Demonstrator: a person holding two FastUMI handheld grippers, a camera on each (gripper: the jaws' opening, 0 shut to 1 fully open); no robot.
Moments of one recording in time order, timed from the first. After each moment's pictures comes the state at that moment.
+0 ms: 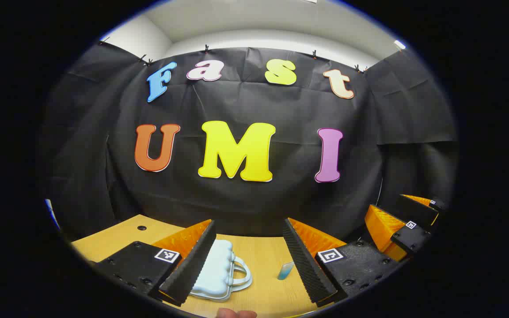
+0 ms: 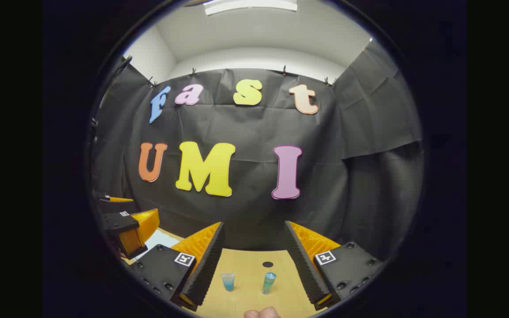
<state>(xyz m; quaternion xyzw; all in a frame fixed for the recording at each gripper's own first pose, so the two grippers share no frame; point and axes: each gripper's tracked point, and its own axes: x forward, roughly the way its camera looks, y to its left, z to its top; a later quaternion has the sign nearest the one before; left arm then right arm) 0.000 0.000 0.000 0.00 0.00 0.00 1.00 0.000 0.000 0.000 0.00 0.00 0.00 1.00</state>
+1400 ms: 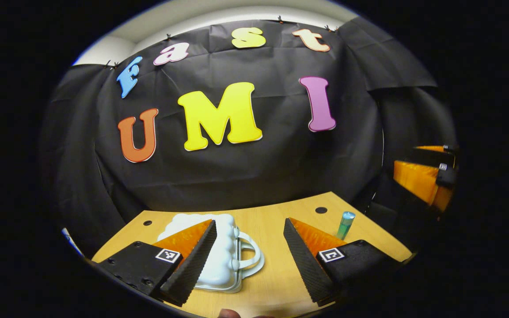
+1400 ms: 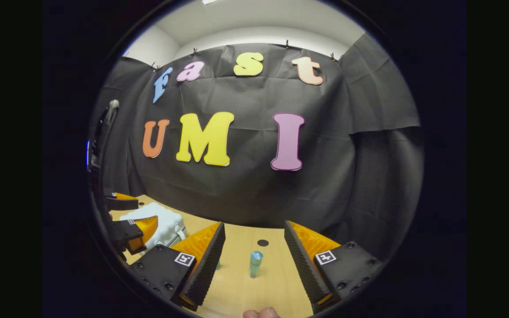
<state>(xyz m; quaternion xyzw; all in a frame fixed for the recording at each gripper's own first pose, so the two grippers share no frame) 0.032 -0.015 -0.116 0.14 0.12 -0.01 0.98 0.013 -0.069 -0.076 -0.02 0.09 0.04 0.99</state>
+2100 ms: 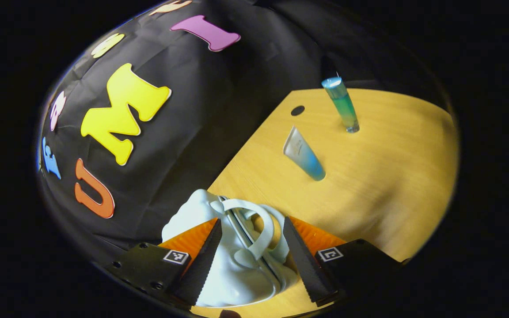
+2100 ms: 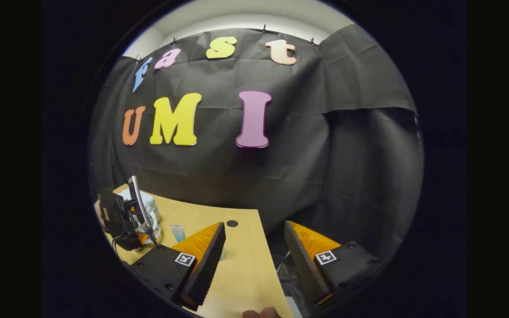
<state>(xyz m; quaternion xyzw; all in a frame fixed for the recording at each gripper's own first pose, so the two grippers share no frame) 0.090 0.008 -0.275 0.47 0.29 -0.11 0.83 0.003 -0.160 -0.119 -0.02 0.15 -0.06 0.99</state>
